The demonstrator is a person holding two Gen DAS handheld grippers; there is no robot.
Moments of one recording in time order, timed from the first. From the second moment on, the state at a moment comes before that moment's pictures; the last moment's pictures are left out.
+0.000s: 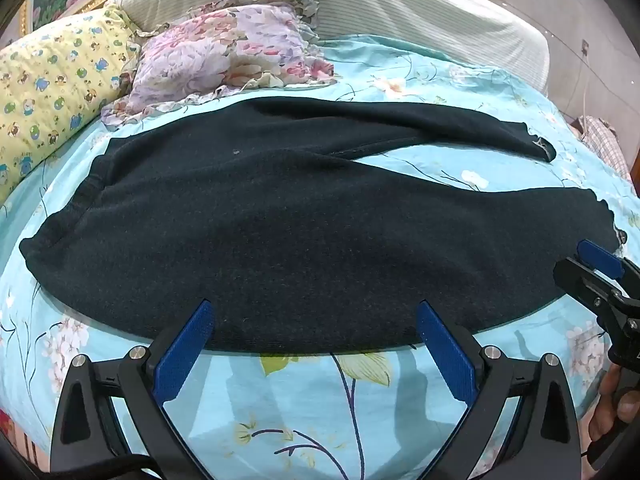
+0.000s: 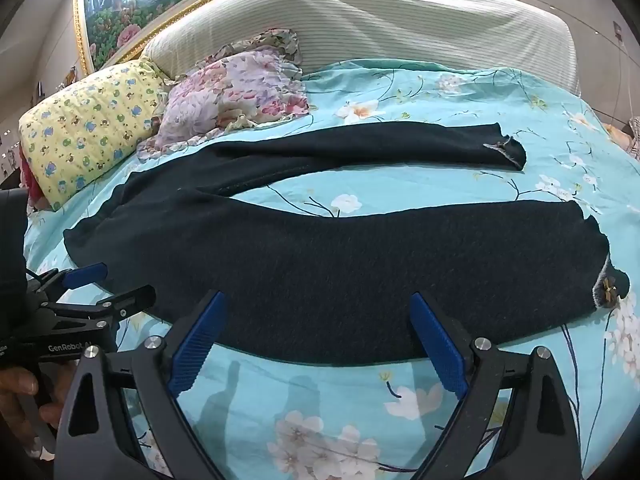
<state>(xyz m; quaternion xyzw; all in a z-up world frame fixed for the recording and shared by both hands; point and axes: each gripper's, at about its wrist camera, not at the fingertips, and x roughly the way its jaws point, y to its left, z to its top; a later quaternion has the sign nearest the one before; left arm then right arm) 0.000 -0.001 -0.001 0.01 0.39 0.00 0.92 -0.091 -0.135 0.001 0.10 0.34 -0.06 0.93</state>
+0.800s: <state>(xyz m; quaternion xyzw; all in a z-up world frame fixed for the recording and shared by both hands) 0.004 -0.005 0.001 0.02 0.40 -0.03 0.91 -0.092 -0.130 0.003 0.11 0.34 -0.06 0.93</state>
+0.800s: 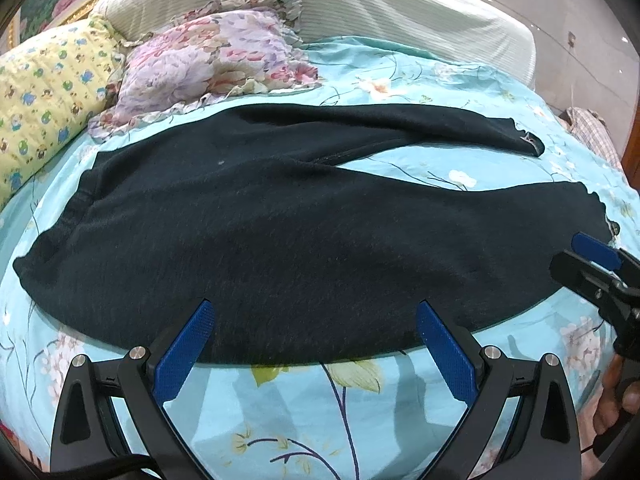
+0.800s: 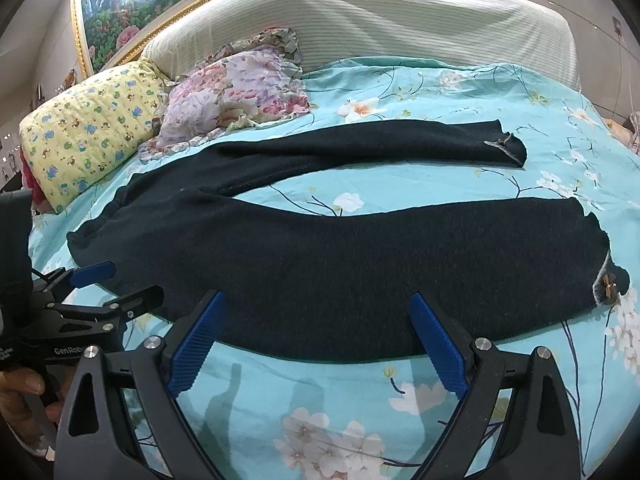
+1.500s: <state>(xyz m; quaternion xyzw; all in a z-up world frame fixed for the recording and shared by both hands) 0.084 0.005 0.039 0.11 0.37 -0.06 0.92 -0.038 -0.176 0.042 0.16 0.34 -0.09 0.92</state>
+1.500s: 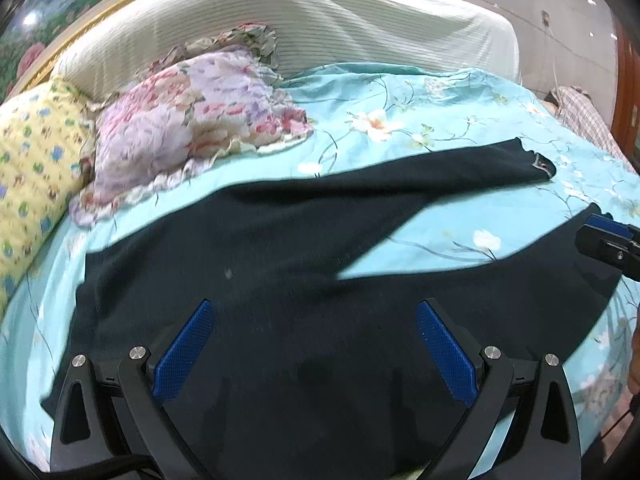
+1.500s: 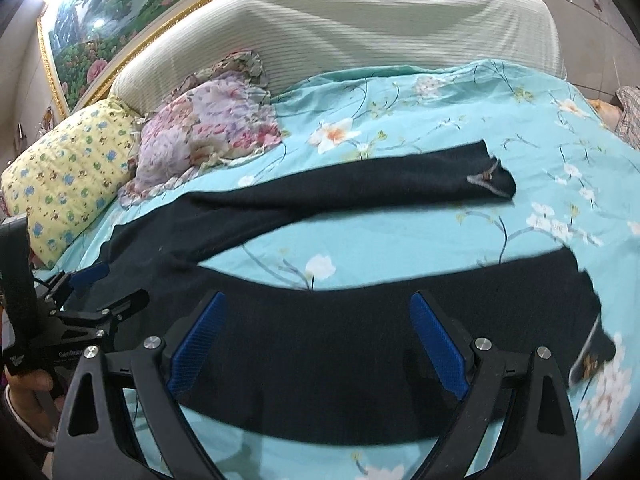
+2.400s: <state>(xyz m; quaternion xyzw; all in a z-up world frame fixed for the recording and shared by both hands) 0.234 -0.036 0.029 0.28 0.39 -0.17 0.86 0.036 -0.313 0.008 0.39 0.37 -0.17 0.83</state>
